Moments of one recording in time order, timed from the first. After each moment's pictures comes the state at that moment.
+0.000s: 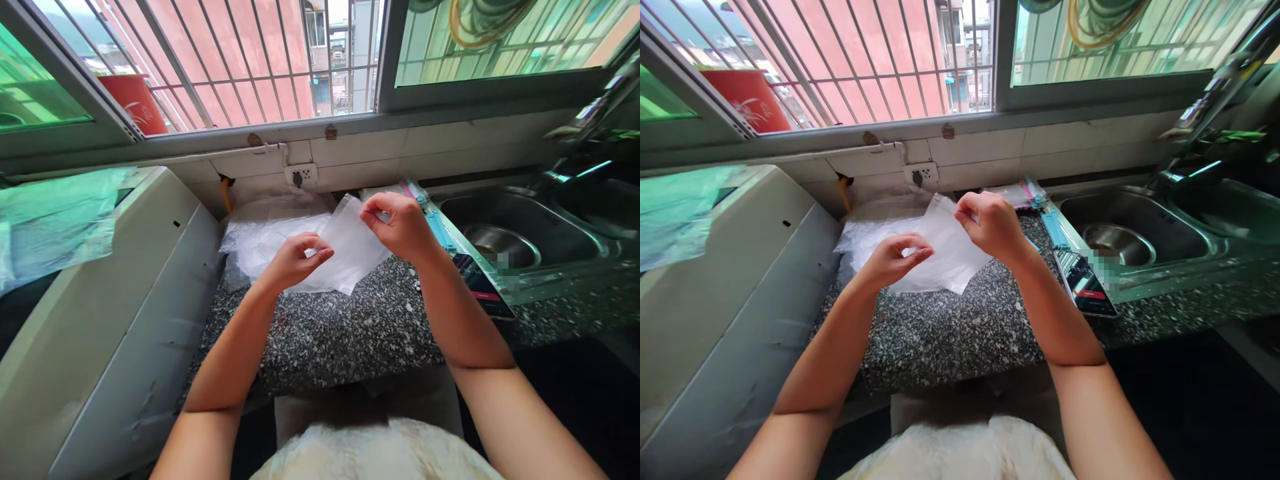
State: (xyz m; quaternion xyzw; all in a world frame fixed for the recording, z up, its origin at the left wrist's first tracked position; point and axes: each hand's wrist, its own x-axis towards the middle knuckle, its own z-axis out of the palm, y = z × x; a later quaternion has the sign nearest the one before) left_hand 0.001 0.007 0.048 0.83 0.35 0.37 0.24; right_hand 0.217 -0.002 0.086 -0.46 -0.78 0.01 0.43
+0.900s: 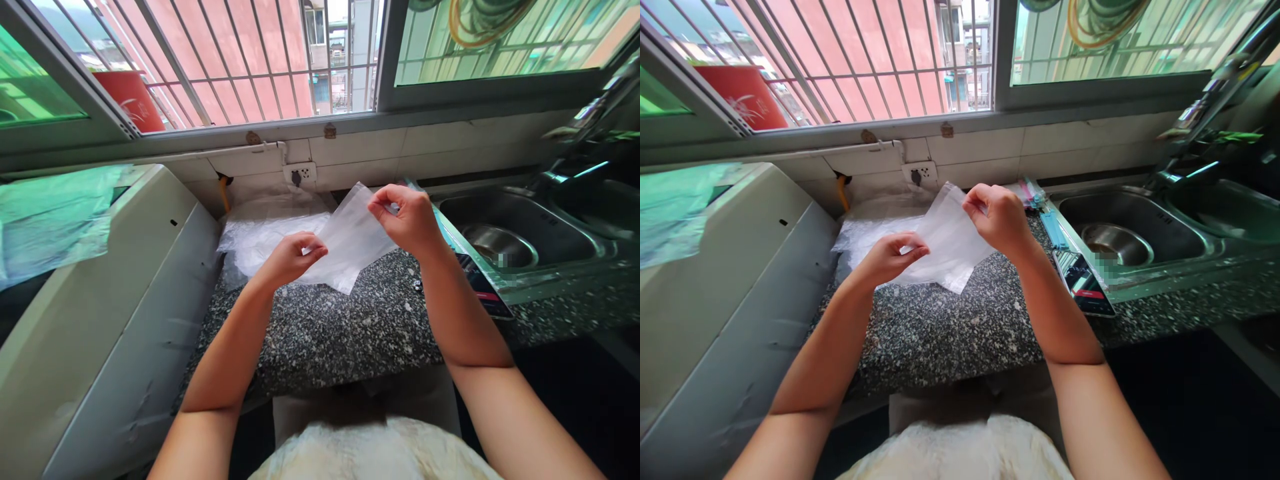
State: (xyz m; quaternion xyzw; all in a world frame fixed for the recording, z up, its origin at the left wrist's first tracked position) left_hand -0.004 0.015 0.045 0.84 0.36 0.34 0.23; right_hand 0.226 0.001 0.089 -0.48 -0.74 0.01 0.46
